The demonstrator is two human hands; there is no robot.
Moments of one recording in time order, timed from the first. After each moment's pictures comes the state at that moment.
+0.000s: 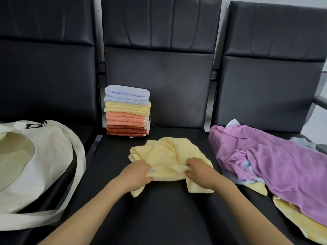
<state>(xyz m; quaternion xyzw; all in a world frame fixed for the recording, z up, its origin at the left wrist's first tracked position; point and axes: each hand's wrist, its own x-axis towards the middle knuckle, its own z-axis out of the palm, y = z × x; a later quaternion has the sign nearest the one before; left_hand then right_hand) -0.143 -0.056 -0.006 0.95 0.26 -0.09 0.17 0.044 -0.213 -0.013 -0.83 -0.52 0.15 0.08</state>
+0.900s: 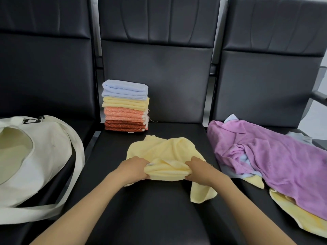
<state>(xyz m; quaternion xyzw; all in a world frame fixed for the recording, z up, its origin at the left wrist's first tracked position) -0.142 -0.051 -0.009 0.93 0.28 -0.13 0.20 0.032 -0.215 -0.011 -0.84 -0.51 0.20 0.00</state>
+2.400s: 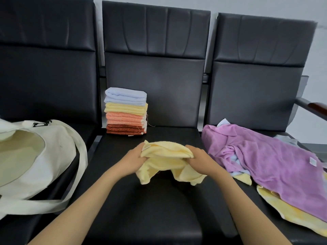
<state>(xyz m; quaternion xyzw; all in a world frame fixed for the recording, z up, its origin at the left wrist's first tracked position) -0.156 -0.062 0.021 0.85 0.27 0.08 0.44 0.019 -0.236 0.038 -0.82 -0.47 0.18 0.25</state>
